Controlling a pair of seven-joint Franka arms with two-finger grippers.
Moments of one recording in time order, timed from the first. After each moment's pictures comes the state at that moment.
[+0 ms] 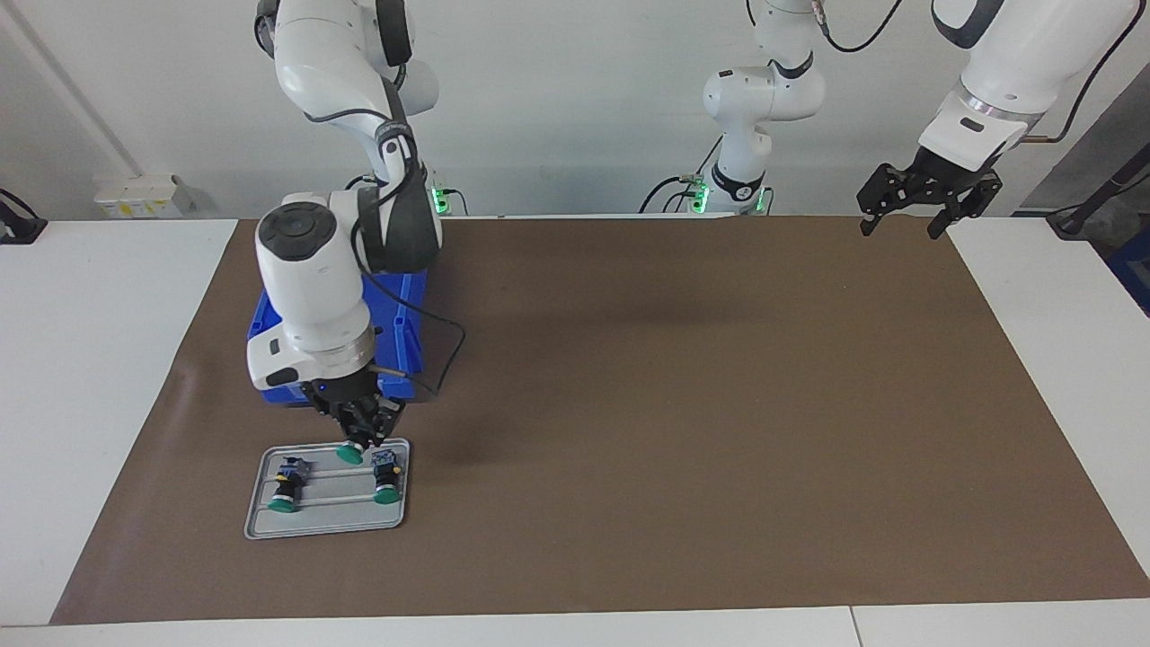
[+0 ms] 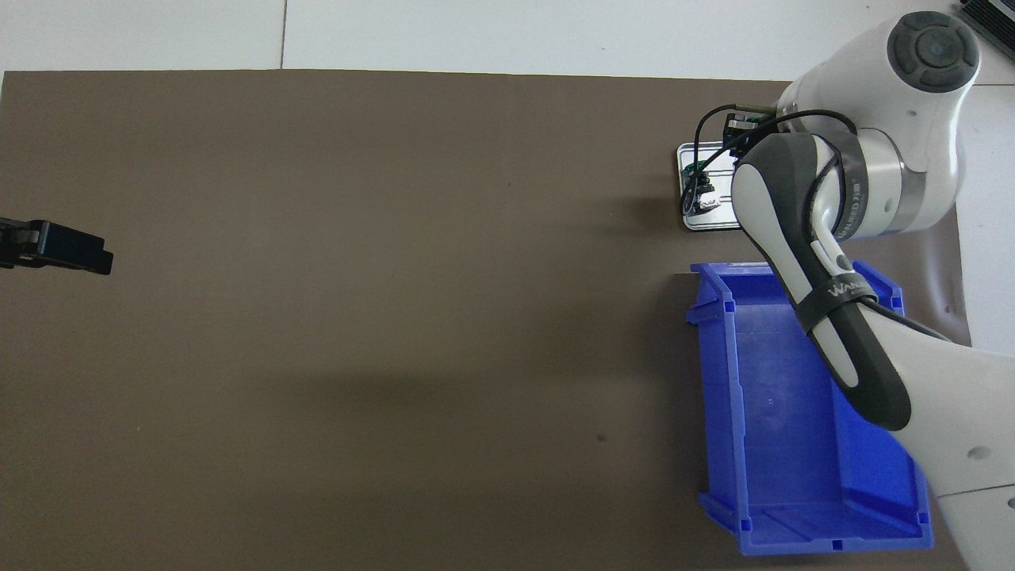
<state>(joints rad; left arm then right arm) -0.04 -0.02 0.00 -1.54 -0.02 1.51 0.09 0.31 0.46 -0.14 -1.39 -0.06 1.99 0.71</state>
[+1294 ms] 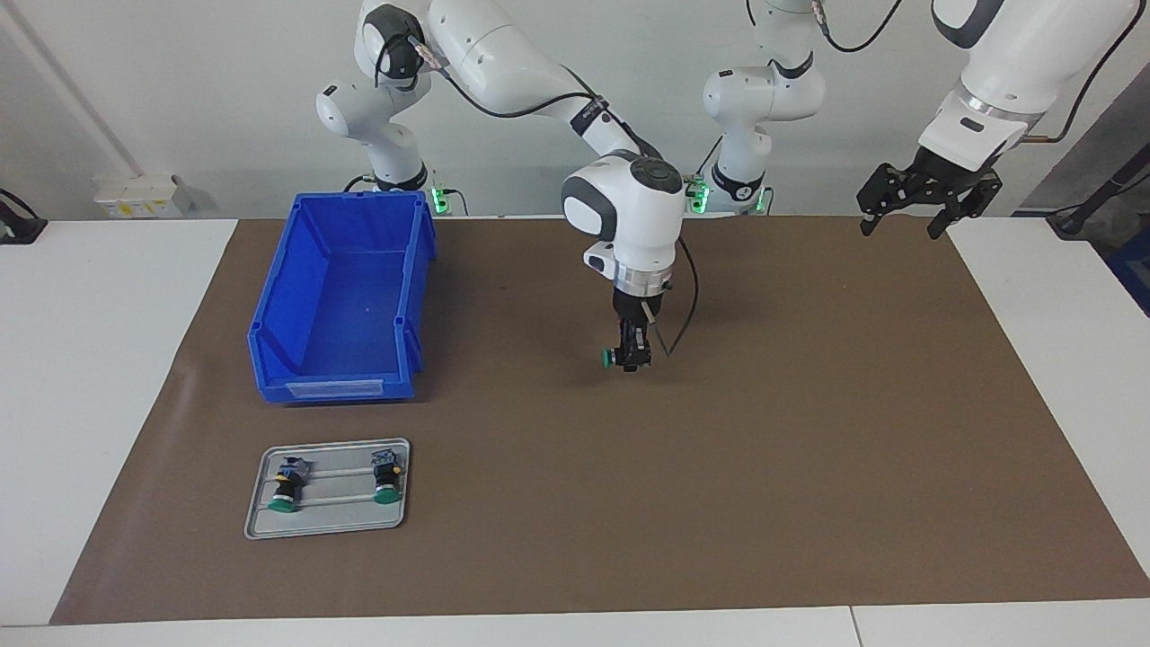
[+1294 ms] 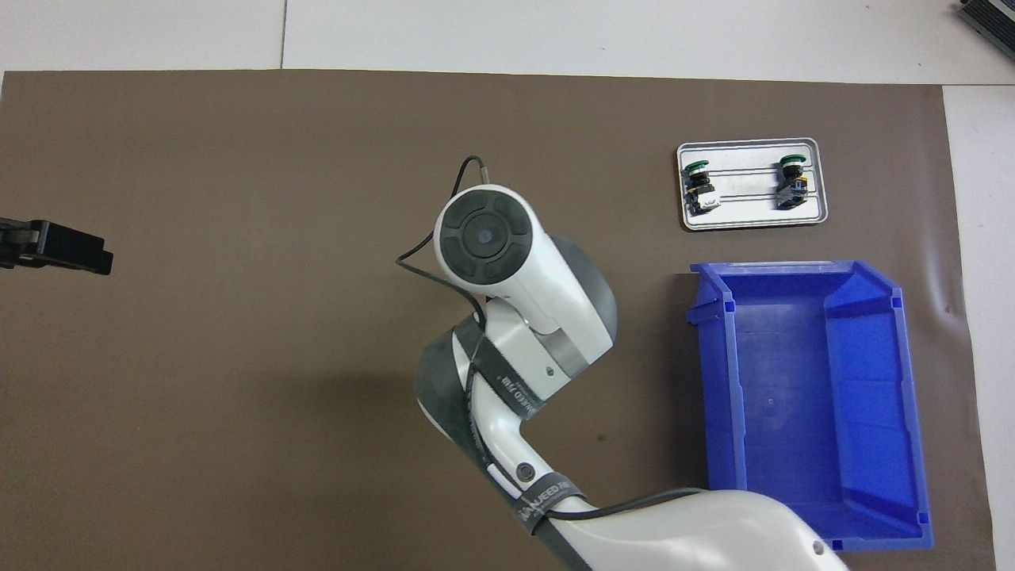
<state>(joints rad) -0.04 -0.02 0.00 -1.54 -0.02 1.51 0.09 0.87 0.61 -0.13 -1.45 -0.11 2.17 2.36</state>
